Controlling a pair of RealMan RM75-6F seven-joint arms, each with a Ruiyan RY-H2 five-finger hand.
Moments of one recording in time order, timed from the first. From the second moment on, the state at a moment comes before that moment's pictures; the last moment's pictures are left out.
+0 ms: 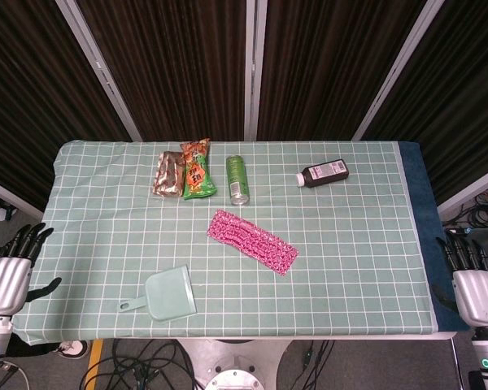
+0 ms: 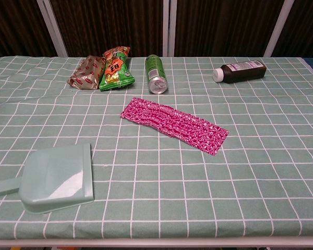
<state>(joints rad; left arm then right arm) -0.11 -1.15 -0.05 -1.59 1.52 1.50 0.05 0.08 -1.13 0.04 -1.48 -1.50 1.44 -0.06</state>
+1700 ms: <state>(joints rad) -0.10 -1.14 -0.05 -1.56 1.51 1.50 0.00 0.40 -1.28 0.03 -1.65 -1.45 0.92 -0.29</state>
